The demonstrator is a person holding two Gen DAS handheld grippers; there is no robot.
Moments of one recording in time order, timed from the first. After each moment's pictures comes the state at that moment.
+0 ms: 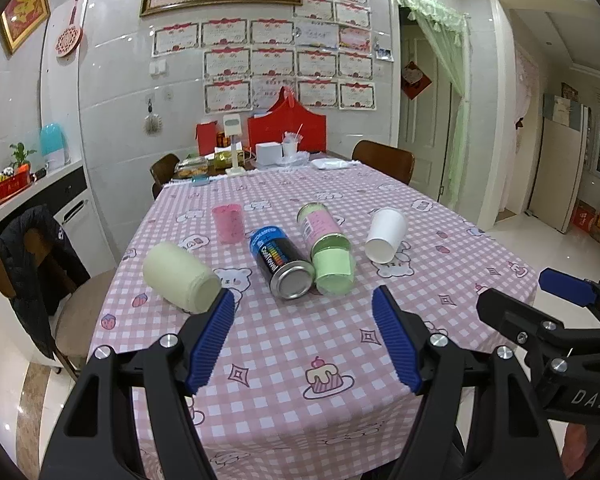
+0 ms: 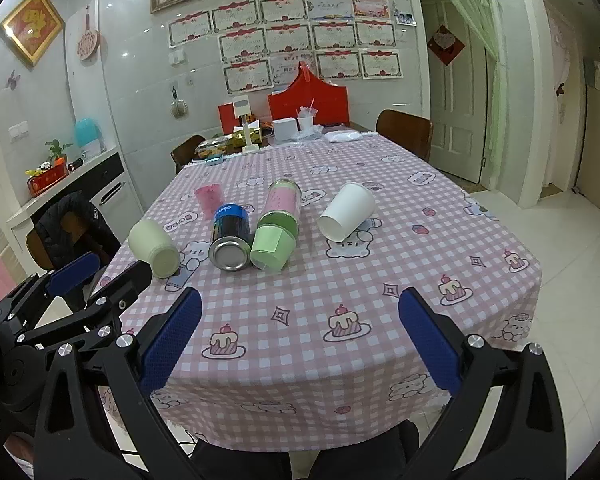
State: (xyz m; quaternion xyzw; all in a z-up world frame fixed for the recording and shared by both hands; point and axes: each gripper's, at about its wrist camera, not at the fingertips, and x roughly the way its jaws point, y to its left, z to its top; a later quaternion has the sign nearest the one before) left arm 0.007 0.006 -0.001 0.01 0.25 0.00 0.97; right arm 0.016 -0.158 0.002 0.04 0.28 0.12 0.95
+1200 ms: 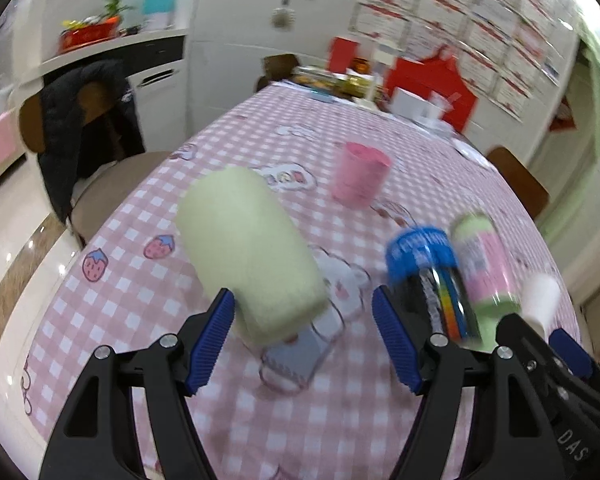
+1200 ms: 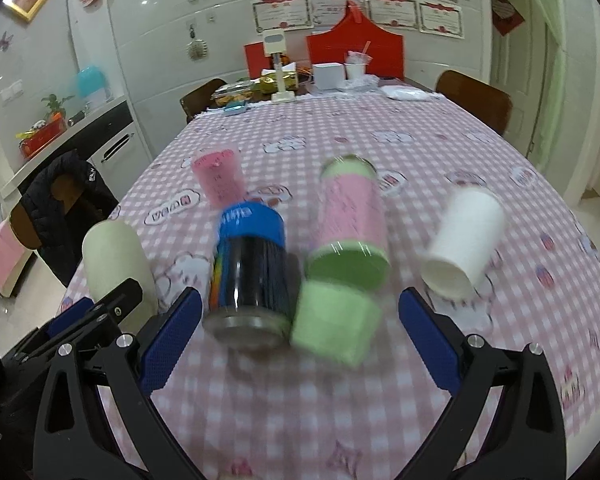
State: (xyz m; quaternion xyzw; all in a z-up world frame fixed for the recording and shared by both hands) left arm 0.174 0.128 -0.074 -0.20 0.35 0.19 0.90; right arm 0.215 -0.051 -0.043 0.00 0.37 0.19 0.91
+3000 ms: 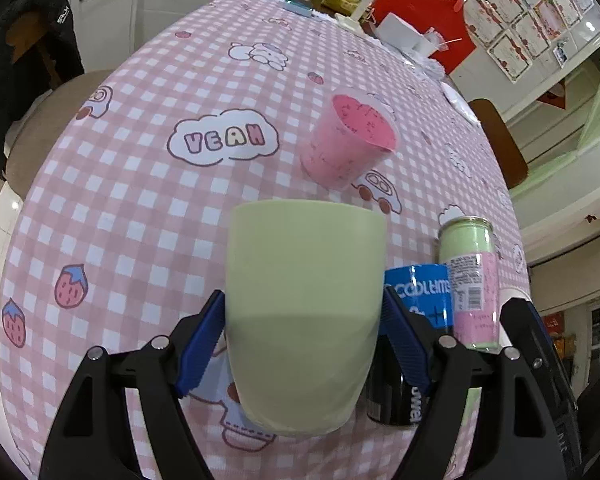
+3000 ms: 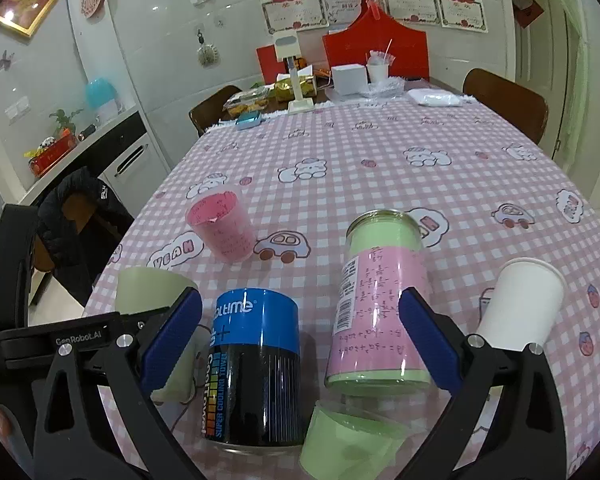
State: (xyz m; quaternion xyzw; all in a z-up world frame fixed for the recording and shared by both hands) left arm 0.265 0.177 -0.087 -0.28 0.49 0.06 0.83; right arm 0.277 -0.042 -0.031 0.03 0.36 0.22 0.90
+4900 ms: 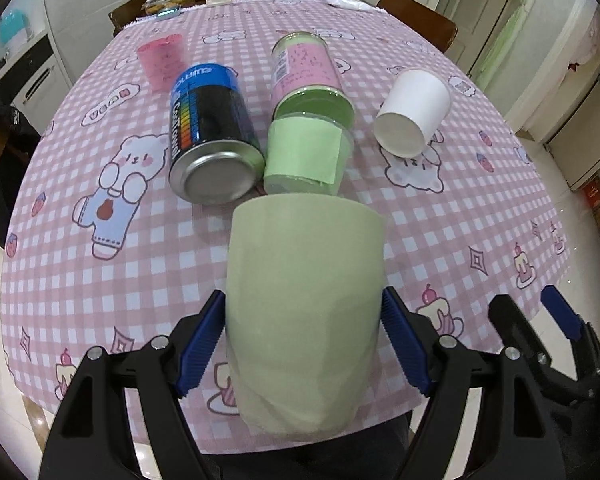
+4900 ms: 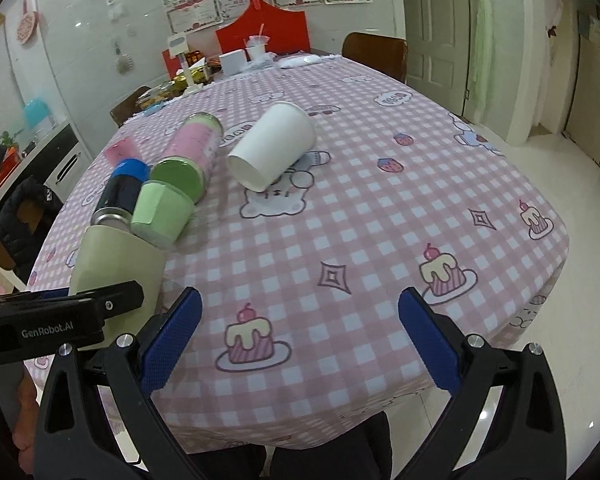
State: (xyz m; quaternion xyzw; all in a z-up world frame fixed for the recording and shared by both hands) left arm 0.167 -0.032 -0.084 -0.06 0.53 0.01 0.84; right arm 0.126 -0.217 -0.075 0.07 0.40 0.07 0.91
